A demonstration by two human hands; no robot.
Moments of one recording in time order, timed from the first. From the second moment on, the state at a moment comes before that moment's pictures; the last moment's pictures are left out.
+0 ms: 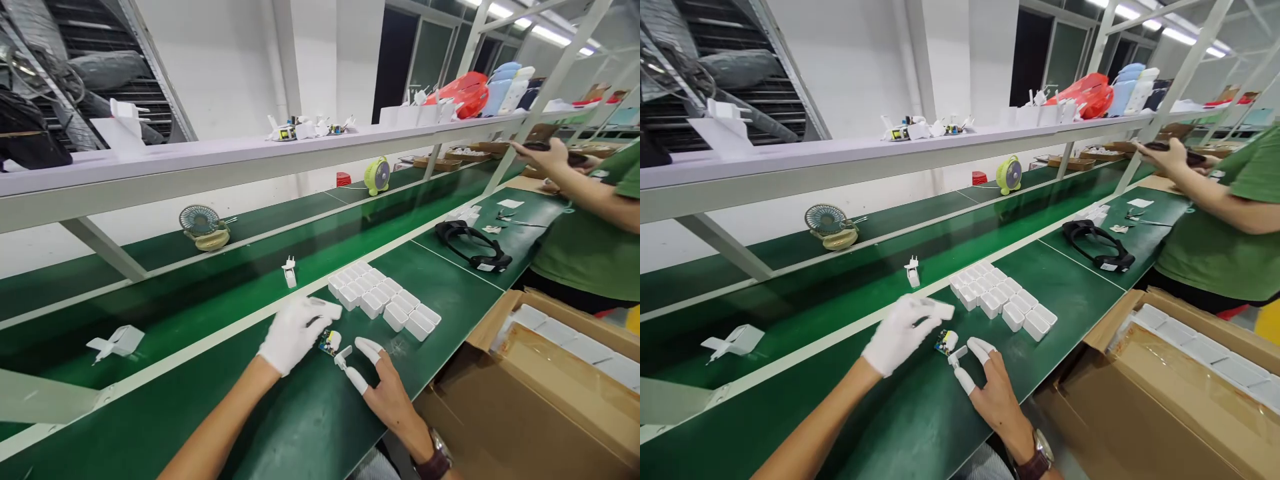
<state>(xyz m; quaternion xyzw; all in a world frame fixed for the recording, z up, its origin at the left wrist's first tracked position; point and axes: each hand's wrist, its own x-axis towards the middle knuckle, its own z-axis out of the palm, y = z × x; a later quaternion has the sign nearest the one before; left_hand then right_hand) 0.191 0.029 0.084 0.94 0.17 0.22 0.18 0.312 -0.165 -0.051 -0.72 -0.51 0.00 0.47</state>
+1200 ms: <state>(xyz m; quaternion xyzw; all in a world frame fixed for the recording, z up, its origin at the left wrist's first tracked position) 0.020 -0.024 -0.031 0.83 0.34 0.26 0.35 0.262 -0.144 -0.023 -0.63 -0.64 0.13 0.42</state>
